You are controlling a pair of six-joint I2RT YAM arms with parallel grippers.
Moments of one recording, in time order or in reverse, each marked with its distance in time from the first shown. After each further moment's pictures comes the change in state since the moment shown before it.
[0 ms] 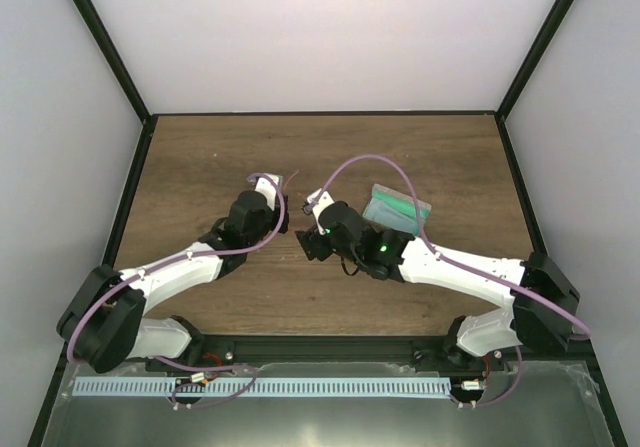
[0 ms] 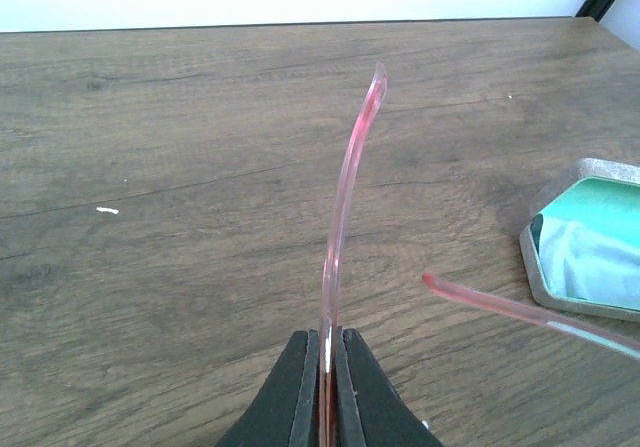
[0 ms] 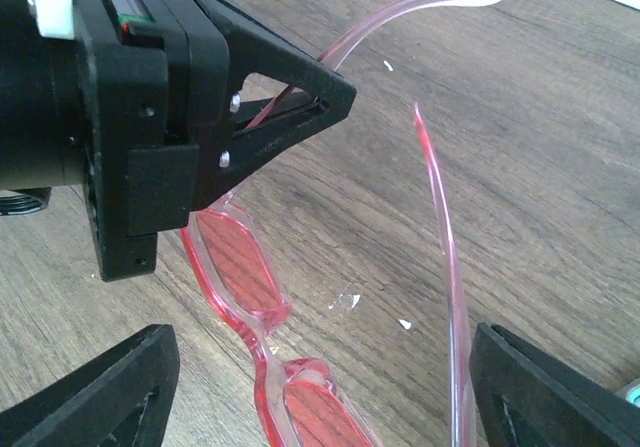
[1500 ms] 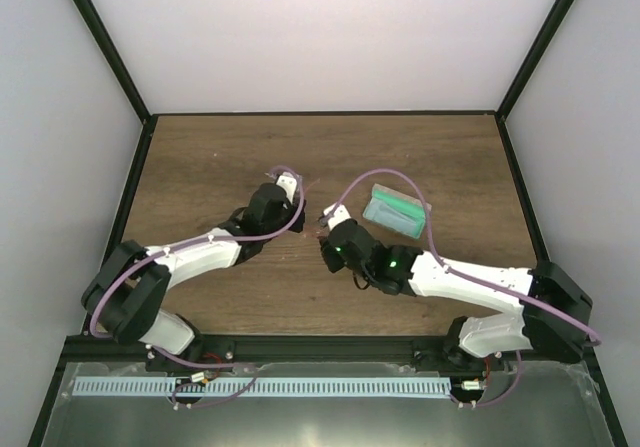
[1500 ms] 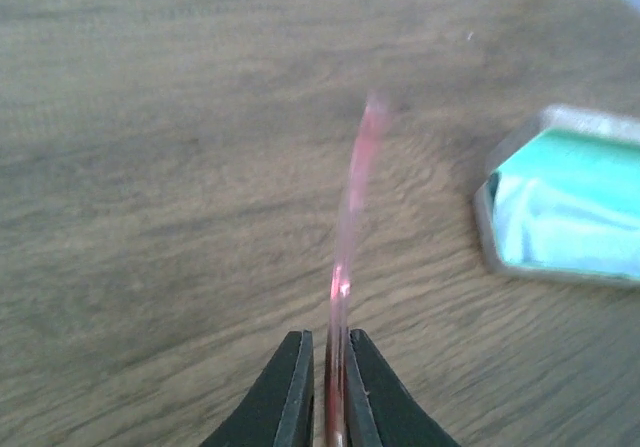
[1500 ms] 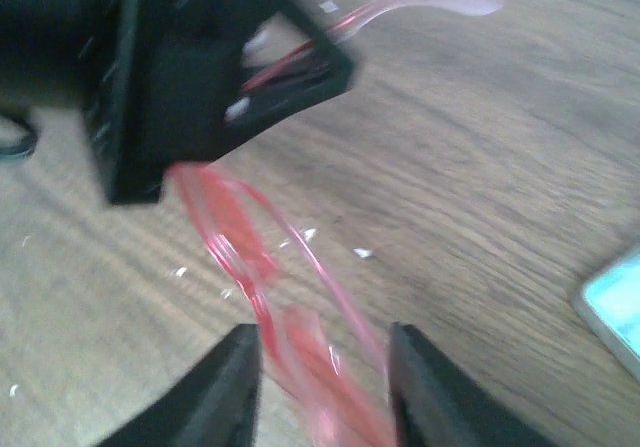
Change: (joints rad) left arm -0.025 0.161 0.126 -0.048 0.087 -0.026; right arm 0.023 -0.063 -0.148 0.018 0.082 0.068
